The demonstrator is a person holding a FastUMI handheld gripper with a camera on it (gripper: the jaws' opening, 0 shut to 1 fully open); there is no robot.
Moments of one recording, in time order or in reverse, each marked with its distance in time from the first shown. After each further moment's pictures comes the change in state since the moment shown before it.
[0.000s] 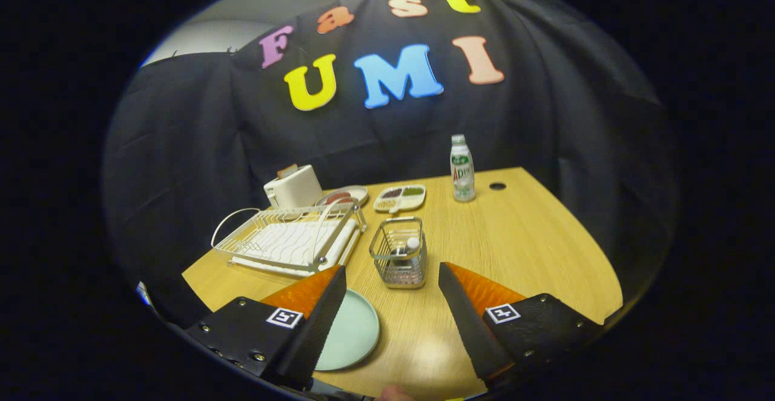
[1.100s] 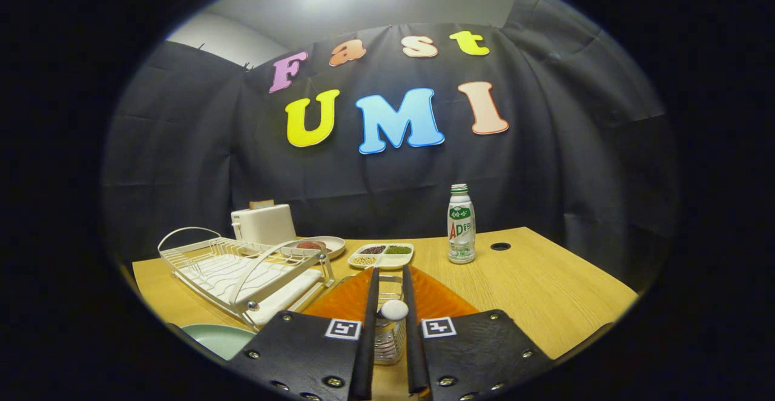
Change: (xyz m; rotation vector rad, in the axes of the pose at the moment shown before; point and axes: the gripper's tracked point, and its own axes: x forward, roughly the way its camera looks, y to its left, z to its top) arm 0.122 -0.027 0.011 -0.050 -0.292 -0.053
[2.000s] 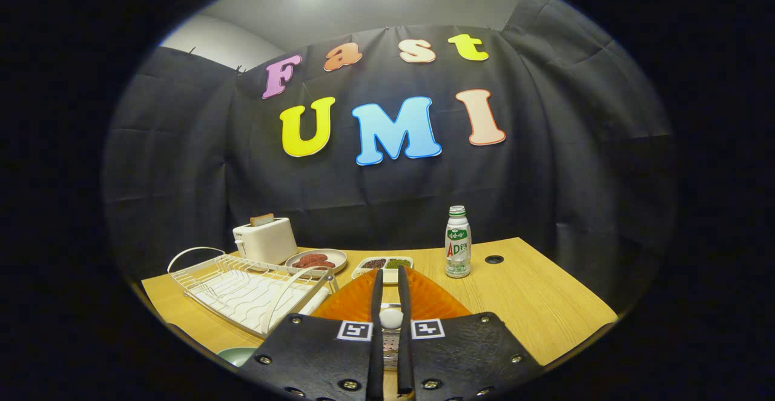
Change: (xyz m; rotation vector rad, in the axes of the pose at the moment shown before) arm -0.022 0.011 0.071 0.004 0.036 -0.044
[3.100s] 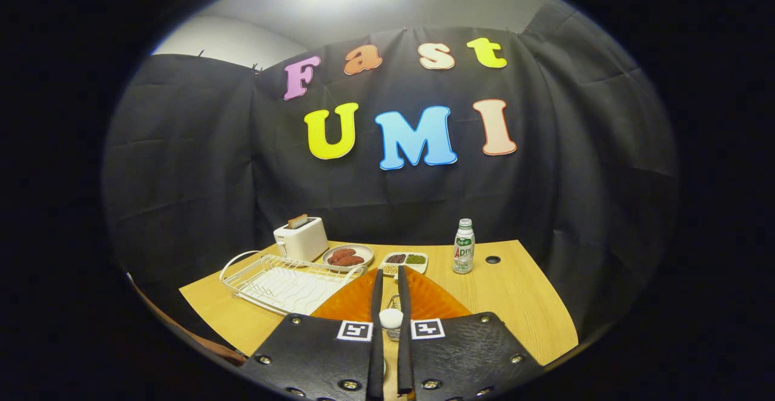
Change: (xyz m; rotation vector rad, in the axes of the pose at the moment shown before) arm -0.106 0.044 0.079 -0.022 0.116 0.095
